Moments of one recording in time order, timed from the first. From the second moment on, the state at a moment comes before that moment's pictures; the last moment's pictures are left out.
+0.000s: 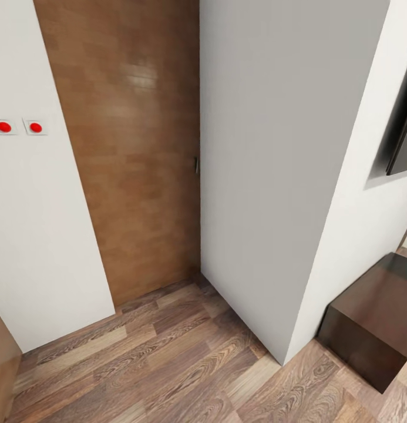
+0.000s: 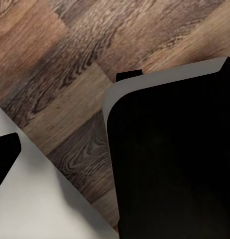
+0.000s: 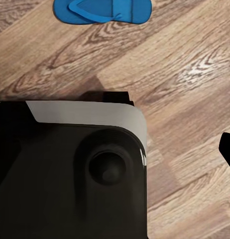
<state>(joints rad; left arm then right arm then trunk) -0.01 0.02 -0.17 -0.02 -0.01 -0.23 0.09 -0.02 -0.02 -0.02 -0.20 0.00 -0.05 -0.01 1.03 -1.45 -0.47</state>
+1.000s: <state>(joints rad) -0.01 0.02 -0.17 -0.02 -0.01 -0.23 0.09 -0.02 -0.02 -0.01 -0.20 0.00 -0.05 -0.01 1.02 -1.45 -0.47</state>
